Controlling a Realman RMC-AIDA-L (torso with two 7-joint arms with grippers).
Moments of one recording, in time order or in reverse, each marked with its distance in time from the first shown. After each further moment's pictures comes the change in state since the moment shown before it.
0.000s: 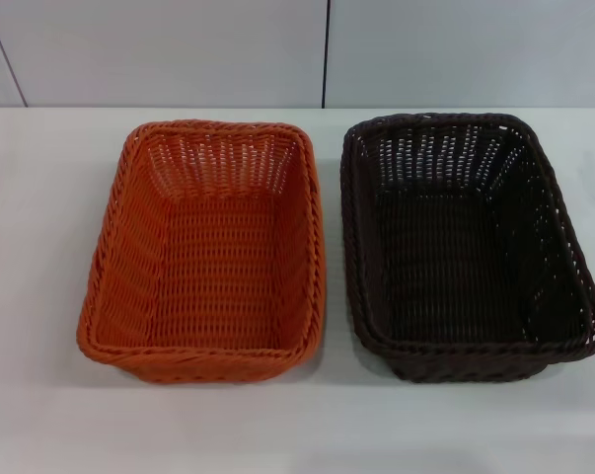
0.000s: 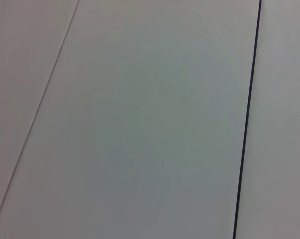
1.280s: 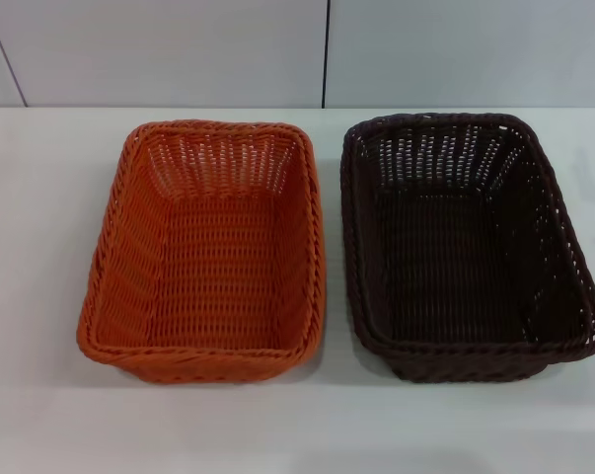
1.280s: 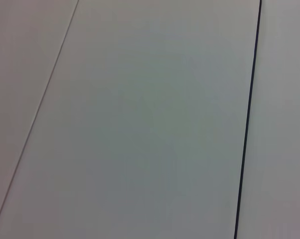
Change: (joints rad) left arm -0.002 0.003 0.000 -0.008 0.000 0.000 0.000; right arm 0.016 0.000 0.000 0.008 0.000 0.000 0.001
